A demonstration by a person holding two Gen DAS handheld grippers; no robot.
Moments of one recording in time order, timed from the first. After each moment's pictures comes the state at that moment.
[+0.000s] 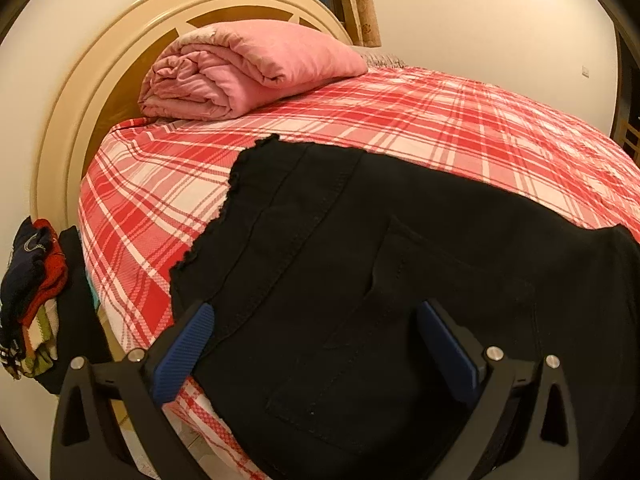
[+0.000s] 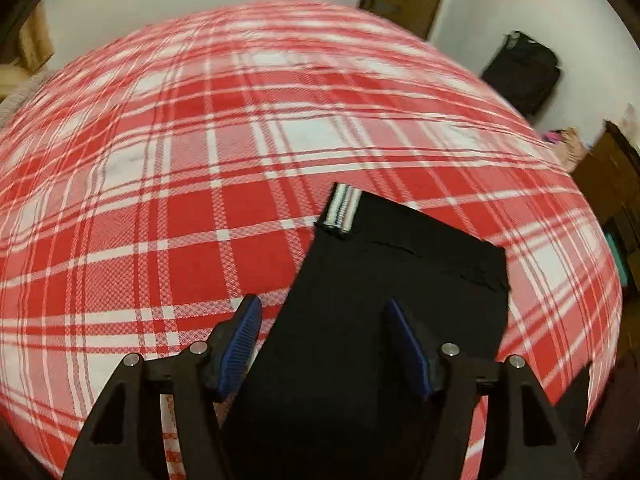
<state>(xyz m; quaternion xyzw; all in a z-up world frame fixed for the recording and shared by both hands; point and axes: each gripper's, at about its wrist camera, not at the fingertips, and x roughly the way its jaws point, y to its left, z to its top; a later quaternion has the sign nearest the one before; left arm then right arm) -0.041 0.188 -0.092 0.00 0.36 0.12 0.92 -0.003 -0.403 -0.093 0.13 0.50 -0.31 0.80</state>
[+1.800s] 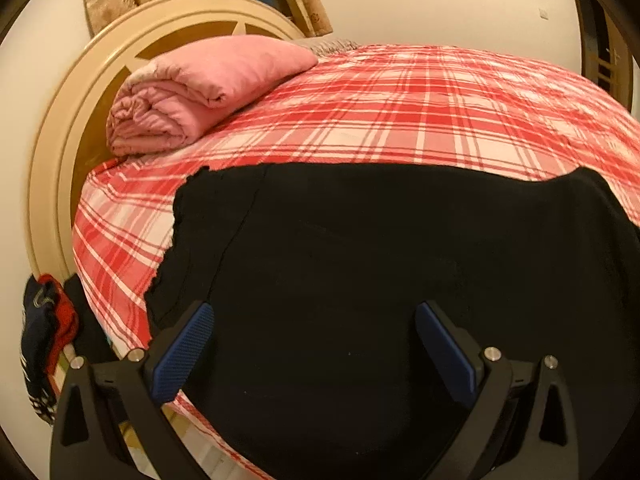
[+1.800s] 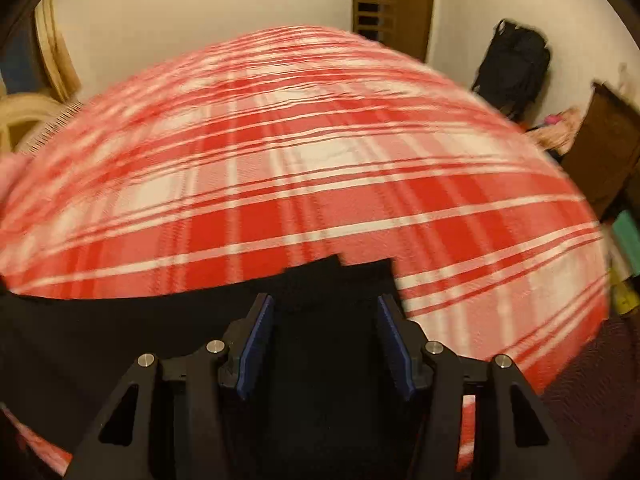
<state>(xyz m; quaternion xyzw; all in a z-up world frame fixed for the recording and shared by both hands) -0.043 0.144 -0.081 0.09 0.39 0.08 0.91 -0.199 -0.459 -0.079 0.16 0.43 -0.26 0.85</state>
